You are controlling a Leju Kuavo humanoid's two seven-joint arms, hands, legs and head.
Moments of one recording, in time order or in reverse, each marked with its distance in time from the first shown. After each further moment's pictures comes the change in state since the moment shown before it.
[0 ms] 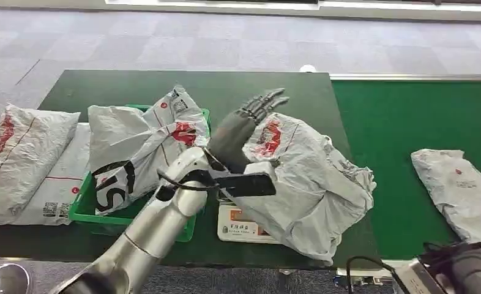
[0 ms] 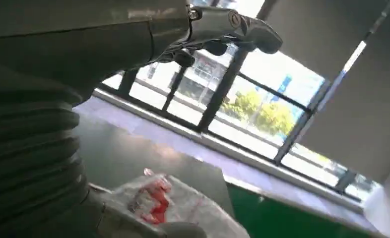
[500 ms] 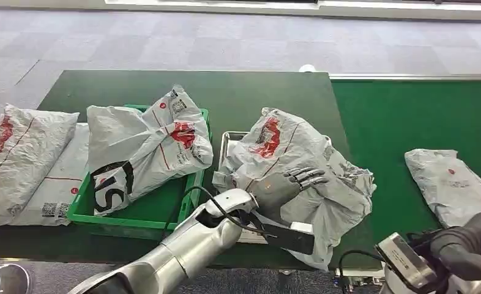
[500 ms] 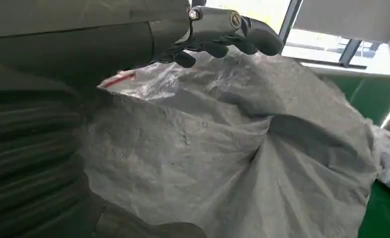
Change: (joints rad) left arm -0.015 -0.094 -0.197 0.409 -0.032 -0.020 -0.031; right arm -0.015 0.001 0.000 0.104 -0.009 0.000 0.000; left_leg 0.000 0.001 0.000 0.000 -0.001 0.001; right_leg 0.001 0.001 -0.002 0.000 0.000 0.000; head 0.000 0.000
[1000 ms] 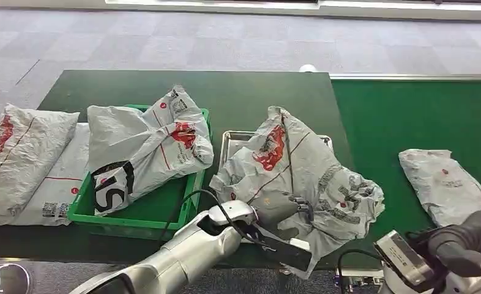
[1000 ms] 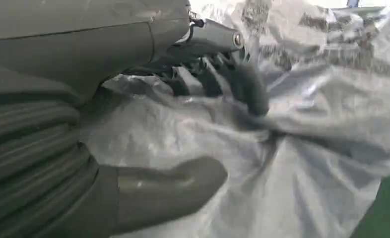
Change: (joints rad) left arm -0.005 0.000 -0.069 0.098 -0.028 -0.072 0.002; right arm -0.001 0.000 0.000 0.012 -0.007 0.000 0.000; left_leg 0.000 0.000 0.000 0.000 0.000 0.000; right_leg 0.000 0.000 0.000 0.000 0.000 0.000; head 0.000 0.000
